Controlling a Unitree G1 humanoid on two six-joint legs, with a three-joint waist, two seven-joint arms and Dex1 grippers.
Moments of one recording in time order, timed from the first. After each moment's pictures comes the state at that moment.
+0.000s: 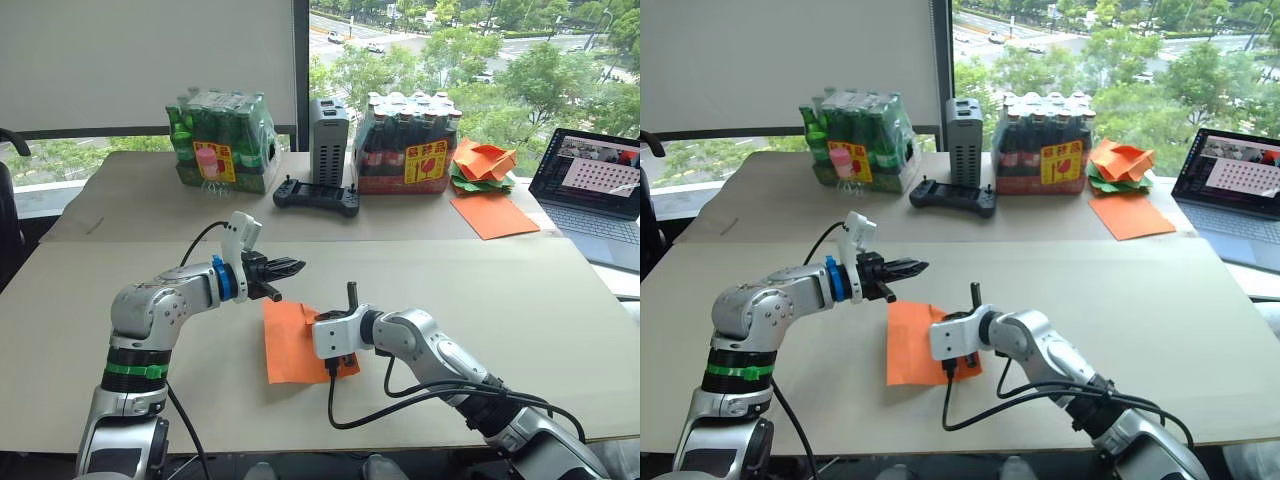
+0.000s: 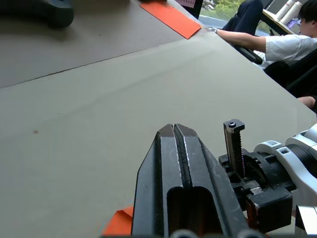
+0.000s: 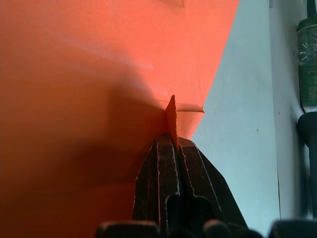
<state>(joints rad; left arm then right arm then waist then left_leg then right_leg) -0.65 0.49 0.05 -0.07 -0.63 1.00 -0.70 -0.56 -0.46 0.63 -0.03 -0.55 0.05 0.67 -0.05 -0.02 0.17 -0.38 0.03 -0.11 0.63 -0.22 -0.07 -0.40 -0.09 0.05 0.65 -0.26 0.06</state>
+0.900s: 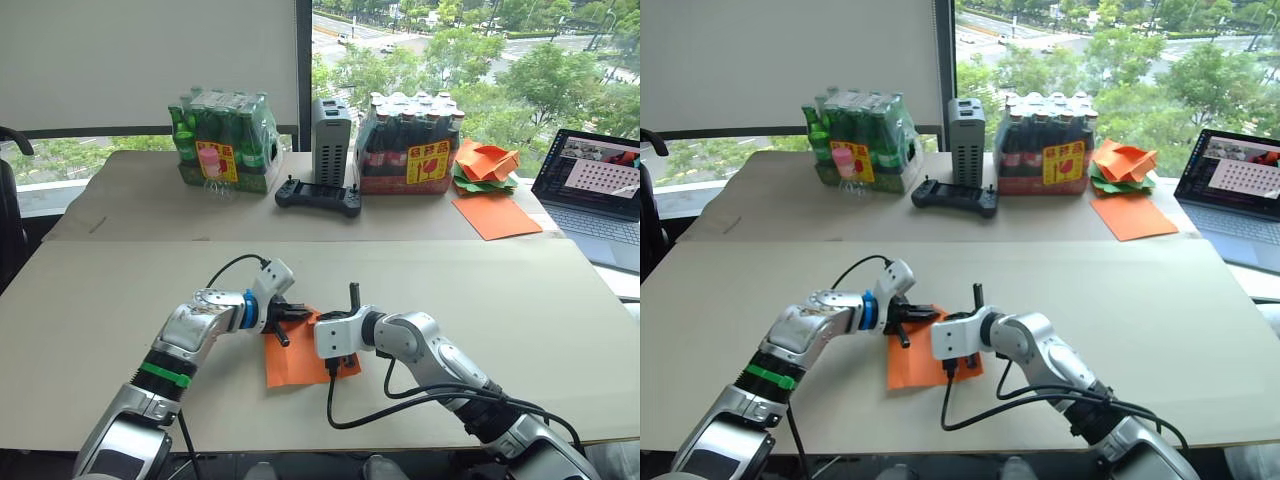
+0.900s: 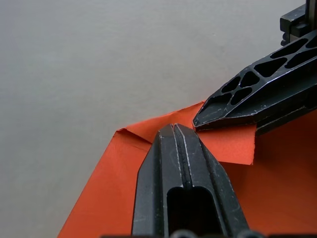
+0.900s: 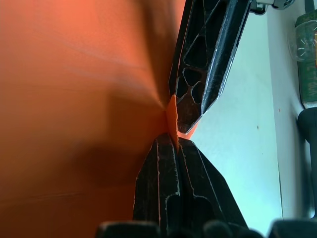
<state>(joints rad) -0.61 0.49 -0.26 0.16 -0.32 0.71 -0.89 -0.53 -0.44 0.58 -0.05 -0.58 0.05 0.70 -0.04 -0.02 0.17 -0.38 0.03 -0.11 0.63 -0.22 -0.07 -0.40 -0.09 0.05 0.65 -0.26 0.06</state>
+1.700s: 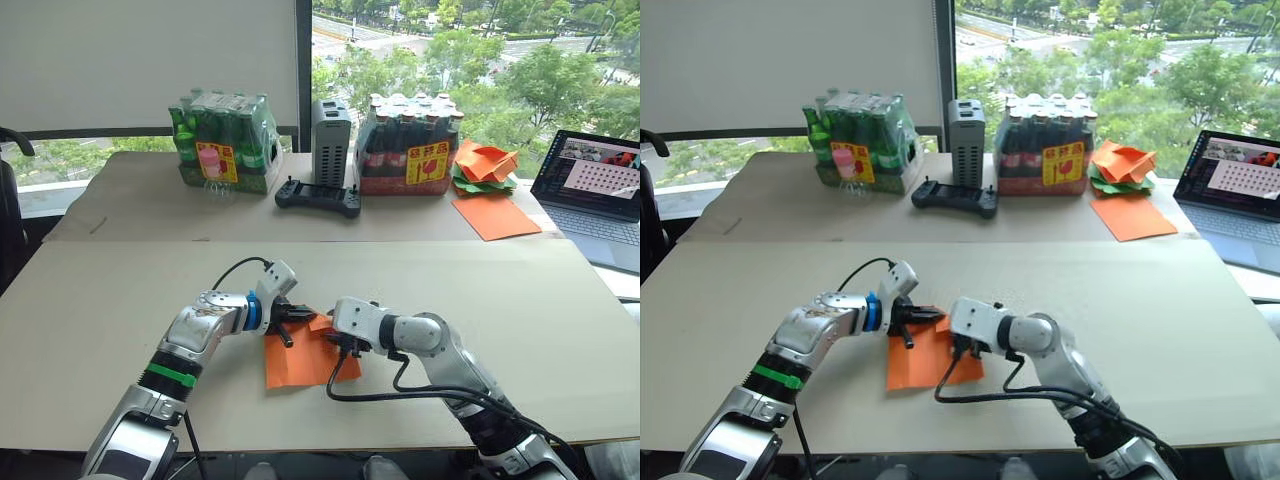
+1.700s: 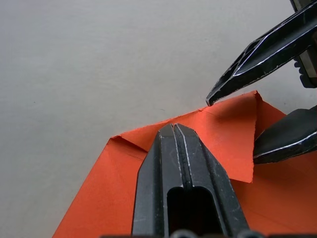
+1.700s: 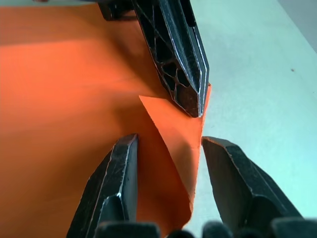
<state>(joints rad) -0.61 0.46 -0.24 0.19 -0.31 0.70 -0.90 -0.41 -0.36 0.35 -0.16 -0.20 0.40 0.88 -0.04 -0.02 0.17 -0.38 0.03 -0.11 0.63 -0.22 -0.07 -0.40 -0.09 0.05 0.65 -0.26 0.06</state>
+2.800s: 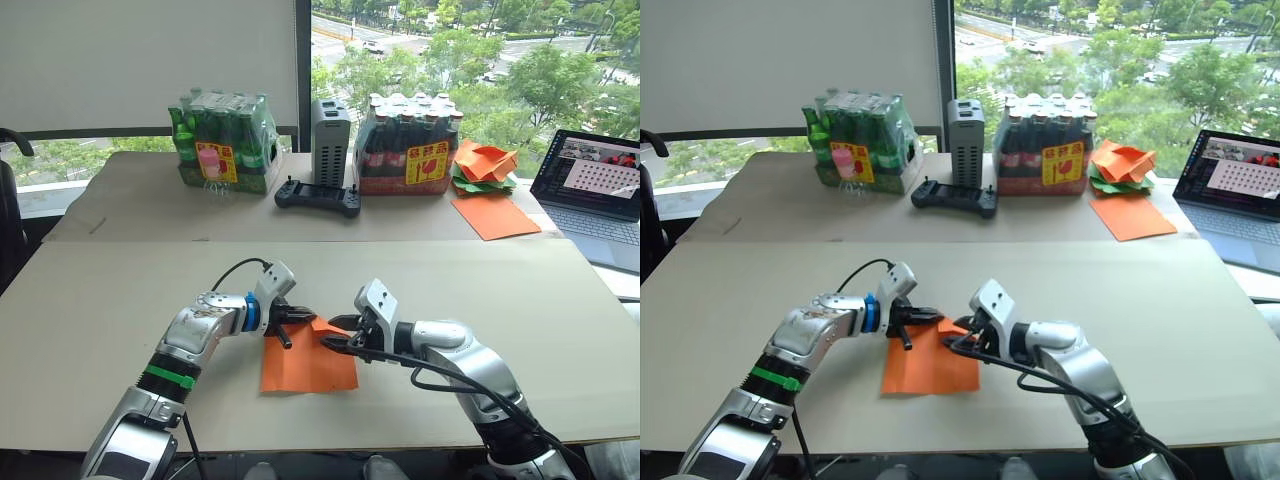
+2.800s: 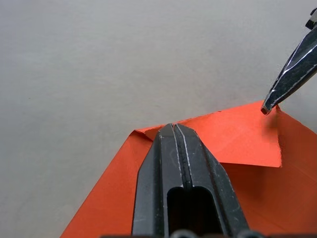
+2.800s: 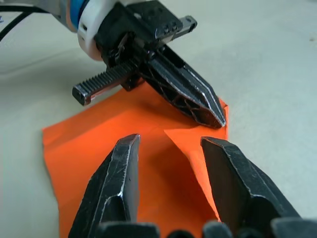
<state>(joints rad) -0.60 0.46 -0.24 0.18 -0.31 0.70 -0.91 -0.38 -0.34 0.19 -0.29 0.25 0.75 0.82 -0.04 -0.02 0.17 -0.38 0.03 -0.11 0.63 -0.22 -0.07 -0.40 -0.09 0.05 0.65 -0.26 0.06</state>
